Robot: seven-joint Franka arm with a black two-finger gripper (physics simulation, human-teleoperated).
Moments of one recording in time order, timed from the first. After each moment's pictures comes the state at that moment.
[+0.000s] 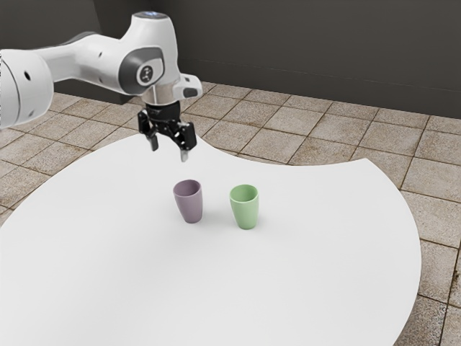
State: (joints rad) arm 0.04 0.30 -0.07 -1.55 0.10 1.82 -0.02
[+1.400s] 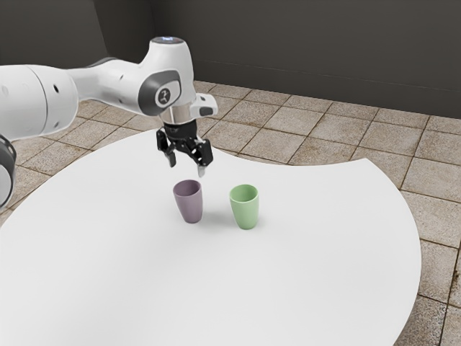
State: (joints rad) arm 0.04 0.41 -0.10 -1.53 0.08 1.92 -0.03
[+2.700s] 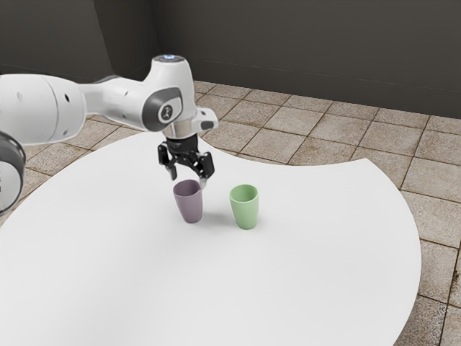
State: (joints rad) arm 0.04 0.46 -0.08 -1.57 0.07 1.99 -0.08
